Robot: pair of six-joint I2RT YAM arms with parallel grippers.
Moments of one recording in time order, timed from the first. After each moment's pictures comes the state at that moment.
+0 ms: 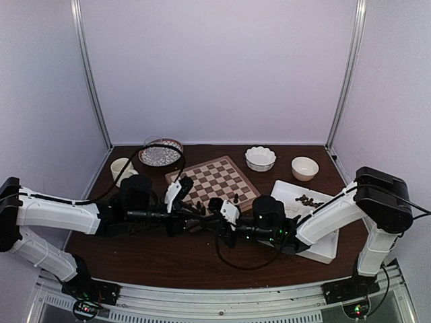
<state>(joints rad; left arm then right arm) -0.91 1.32 0.58 0.36 0.36 -0.17 1.09 1.79 0.72 0.89 -0.17 -0.10</state>
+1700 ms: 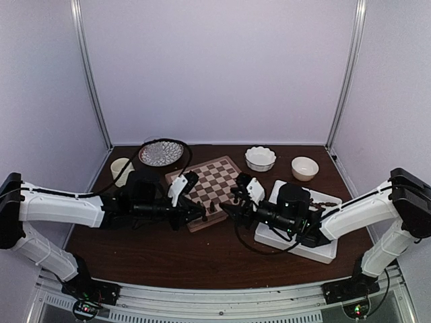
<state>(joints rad) -0.91 1.37 0.67 0.25 0.27 -0.13 1.02 1.56 0.61 0.85 0.01 -0.07</state>
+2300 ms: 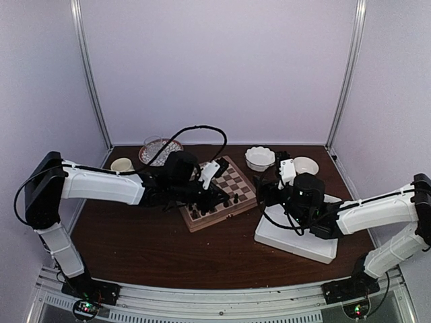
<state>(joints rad) -0.91 1.73 1.08 0.12 0.24 -0.10 0.90 1.38 0.56 0.67 0.51 0.17</state>
